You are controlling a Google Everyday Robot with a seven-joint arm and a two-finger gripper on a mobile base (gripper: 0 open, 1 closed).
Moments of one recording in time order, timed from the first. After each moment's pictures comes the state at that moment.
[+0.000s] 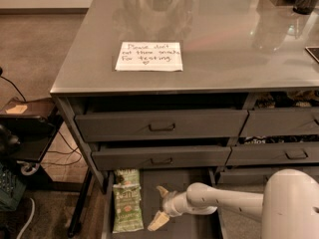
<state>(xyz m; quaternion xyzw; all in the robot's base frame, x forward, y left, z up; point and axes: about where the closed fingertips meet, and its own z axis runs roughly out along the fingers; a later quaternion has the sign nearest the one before) 0.479 0.027 0.239 -0.56 0.72 0.28 0.30</state>
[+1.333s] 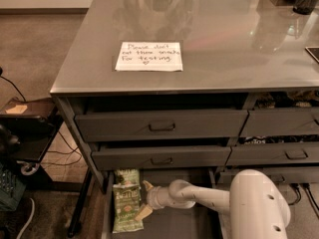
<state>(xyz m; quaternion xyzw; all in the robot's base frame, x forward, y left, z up) 0.531 0.100 0.180 -0.56 0.70 0.29 0.33</state>
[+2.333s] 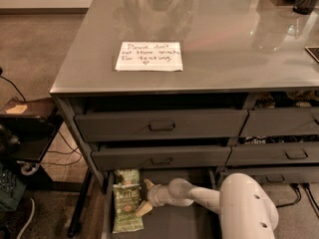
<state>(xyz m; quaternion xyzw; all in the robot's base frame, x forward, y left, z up) 0.556 0.097 0.142 -0.54 0.72 0.29 0.33</state>
